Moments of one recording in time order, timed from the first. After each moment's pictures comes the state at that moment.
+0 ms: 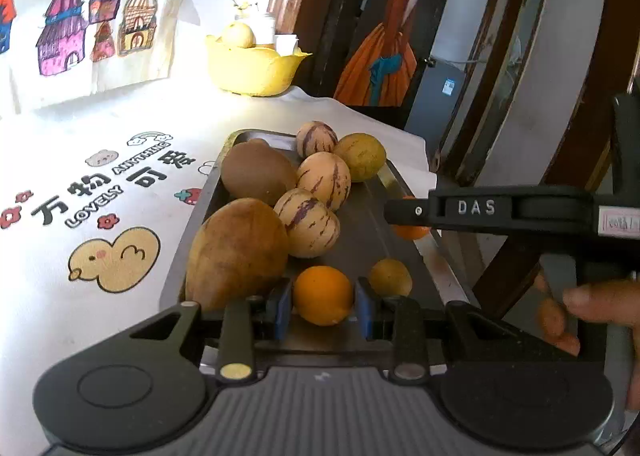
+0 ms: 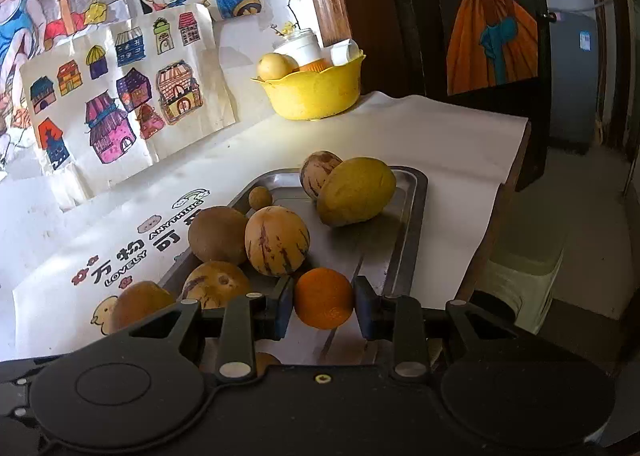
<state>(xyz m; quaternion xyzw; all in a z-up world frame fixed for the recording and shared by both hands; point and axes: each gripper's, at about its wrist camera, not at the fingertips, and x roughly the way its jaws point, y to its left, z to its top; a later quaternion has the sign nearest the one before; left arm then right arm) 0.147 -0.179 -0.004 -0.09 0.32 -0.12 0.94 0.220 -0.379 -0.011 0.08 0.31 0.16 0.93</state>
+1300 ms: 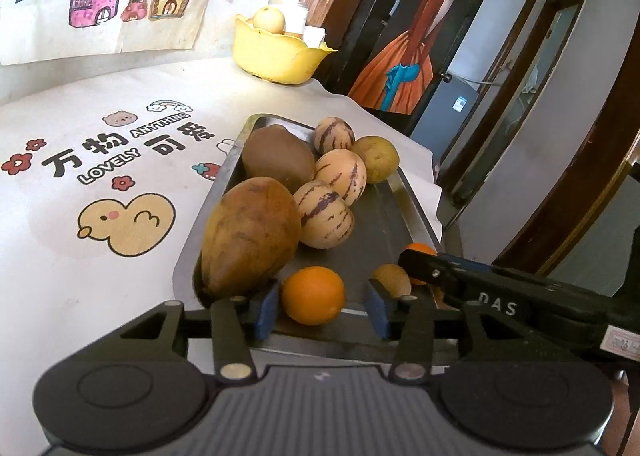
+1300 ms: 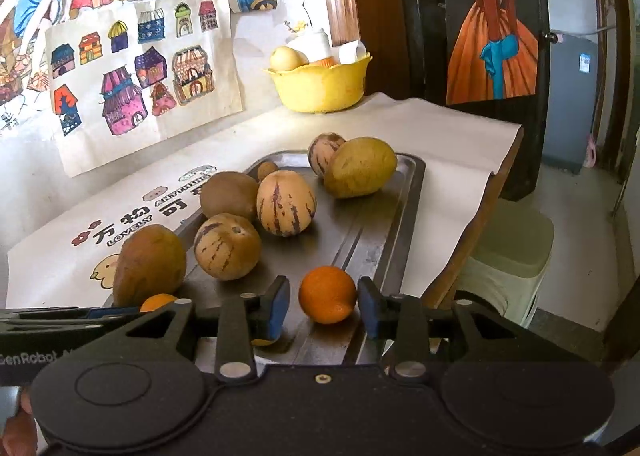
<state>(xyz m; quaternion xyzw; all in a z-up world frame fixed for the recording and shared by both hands) 0.146 -0.161 -0.008 -0.16 0.33 -0.11 0.92 0.178 -0.373 -0.023 0.05 0.29 0.15 0.94</state>
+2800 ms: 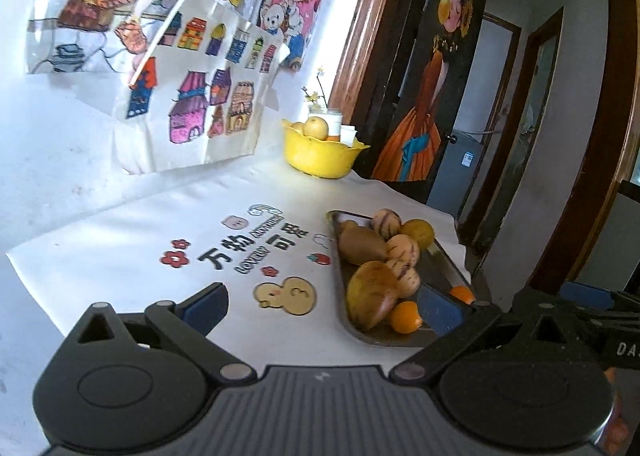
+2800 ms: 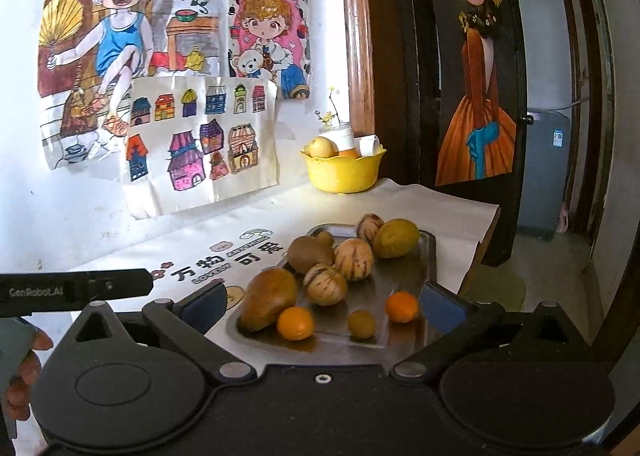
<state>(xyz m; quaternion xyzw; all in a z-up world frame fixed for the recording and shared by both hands) 0.049 -0.054 0.049 -0.11 0.22 -0.08 0.97 0.033 -0.311 0.041 0.03 0.18 0.11 0.98</state>
